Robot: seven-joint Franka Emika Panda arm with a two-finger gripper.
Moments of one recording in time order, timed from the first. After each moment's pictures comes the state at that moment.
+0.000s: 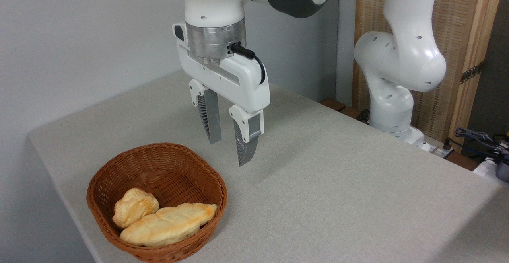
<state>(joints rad) -0.16 -0.12 0.20 -1.92 -0.06 1.84 0.81</state>
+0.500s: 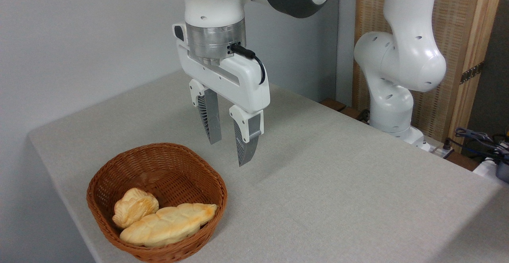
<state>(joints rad) -0.16 -0.12 0.20 -1.92 -0.06 1.84 0.81</state>
